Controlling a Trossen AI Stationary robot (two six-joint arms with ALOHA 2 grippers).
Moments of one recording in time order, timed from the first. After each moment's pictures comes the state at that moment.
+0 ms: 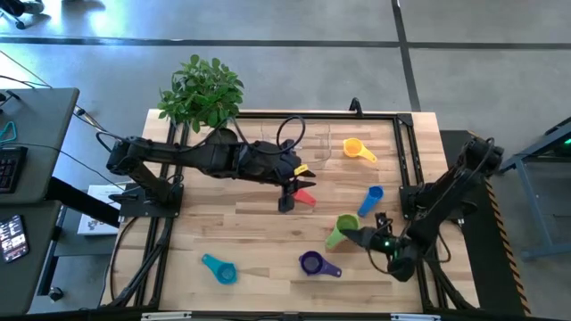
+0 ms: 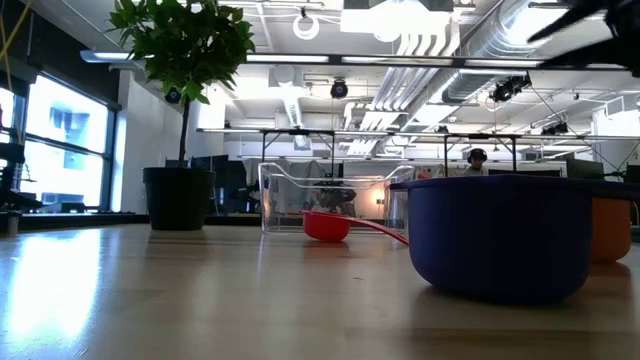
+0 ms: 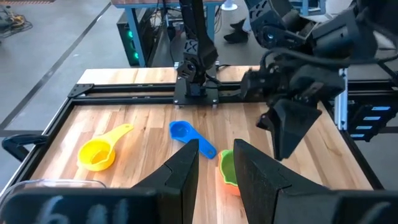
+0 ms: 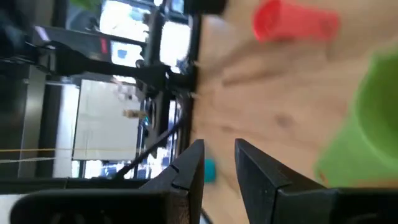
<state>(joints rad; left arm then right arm) -0.09 1.63 1.57 -0.35 -0.12 0.00 0.92 1.38 0.61 0.06 1.16 2.07</state>
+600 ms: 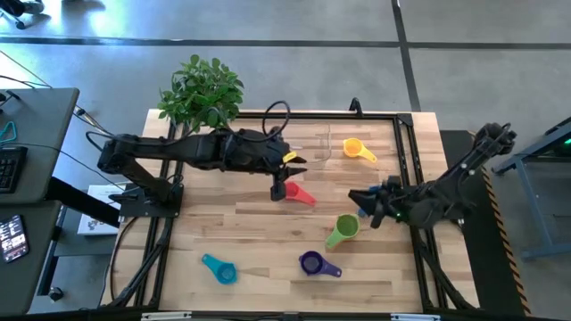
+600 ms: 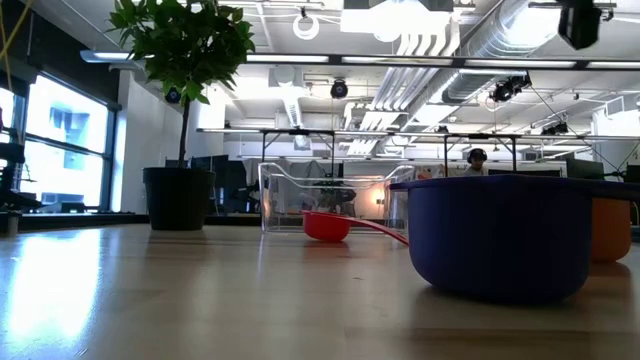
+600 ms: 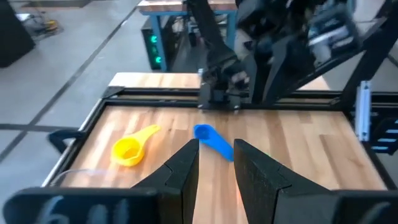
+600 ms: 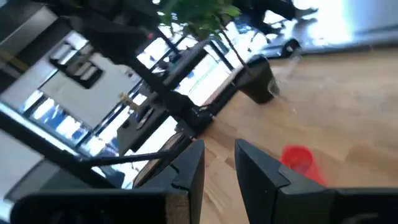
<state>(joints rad) -0.06 1.55 1.57 -0.42 -0.18 0.00 0.73 0.90 0.61 0.06 1.07 0.95</state>
